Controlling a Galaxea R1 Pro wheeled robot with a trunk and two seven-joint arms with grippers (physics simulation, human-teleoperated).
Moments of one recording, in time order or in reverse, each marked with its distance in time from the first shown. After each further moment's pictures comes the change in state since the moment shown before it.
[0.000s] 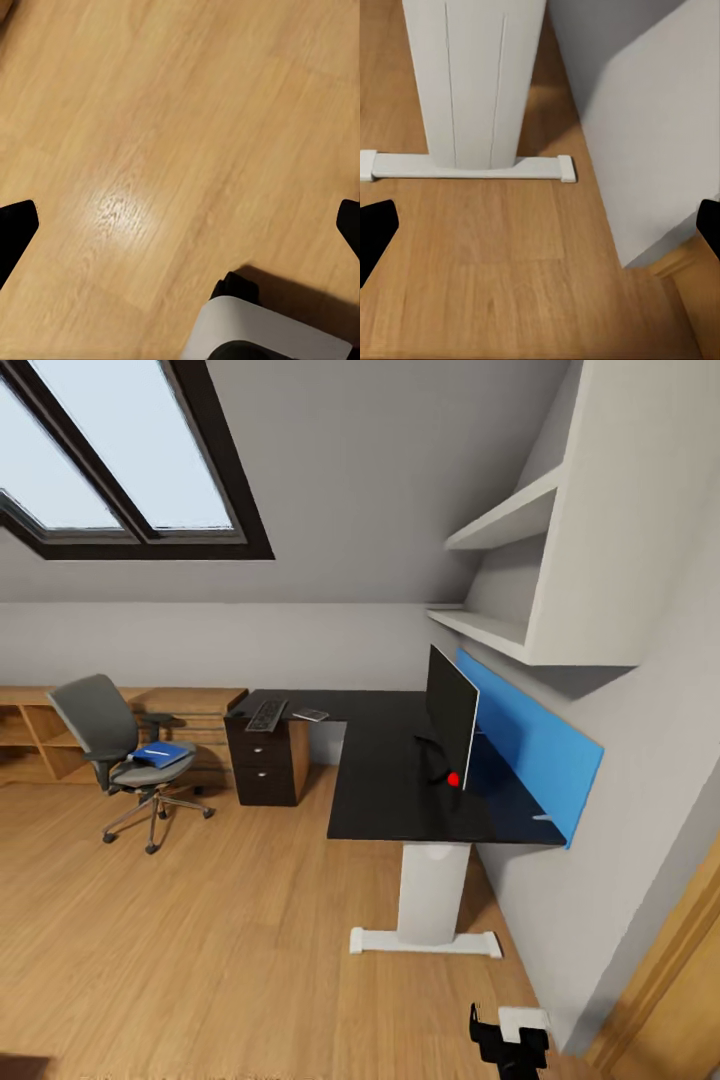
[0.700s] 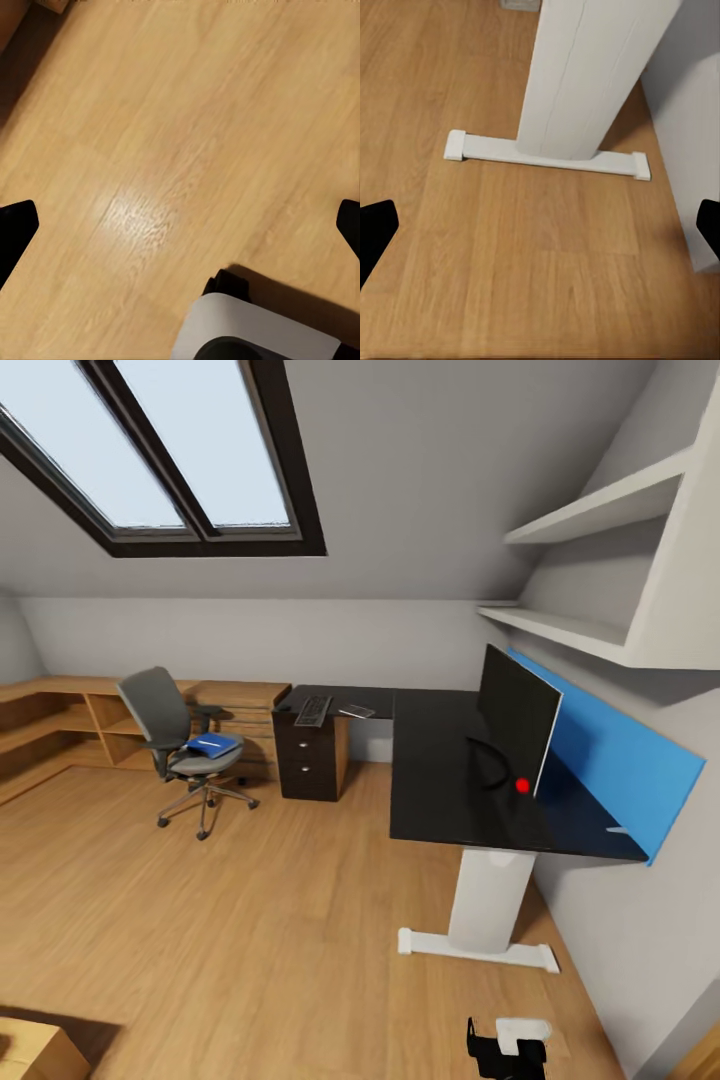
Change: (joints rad) left arm 0.000 -0.017 0.000 0.000 0.000 -0.017 -0.001; right arm 0.000 0.007 0.002 0.046 0.007 -0.002 0.023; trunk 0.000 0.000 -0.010
